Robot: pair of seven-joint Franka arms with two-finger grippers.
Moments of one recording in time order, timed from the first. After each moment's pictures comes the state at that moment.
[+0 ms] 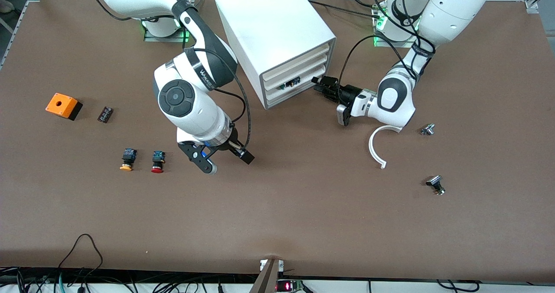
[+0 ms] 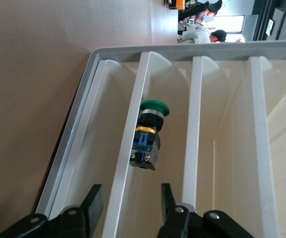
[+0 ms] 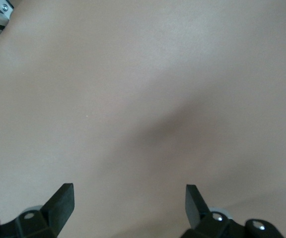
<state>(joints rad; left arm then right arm) -0.08 0.56 -0.26 -2.19 -1.23 1.82 1.08 0.46 0.69 0.11 -1.15 0.07 1.95 1.27</state>
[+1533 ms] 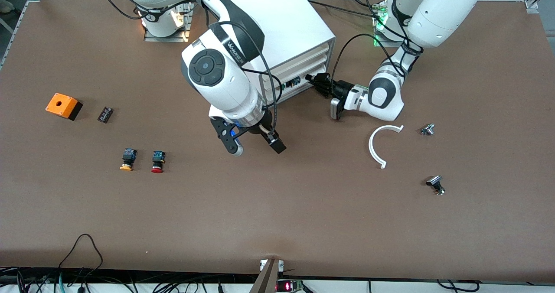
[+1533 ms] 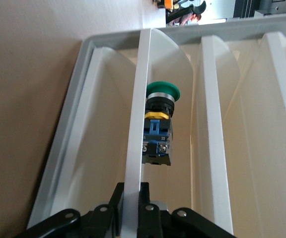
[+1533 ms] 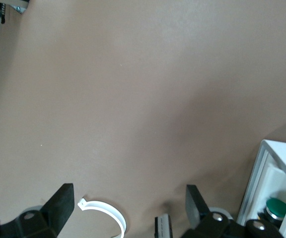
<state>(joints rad) -0.12 0.60 -0.24 -2.22 -1.32 1.83 1.21 0.57 0.73 0.12 -1.02 0.14 1.98 1.60</state>
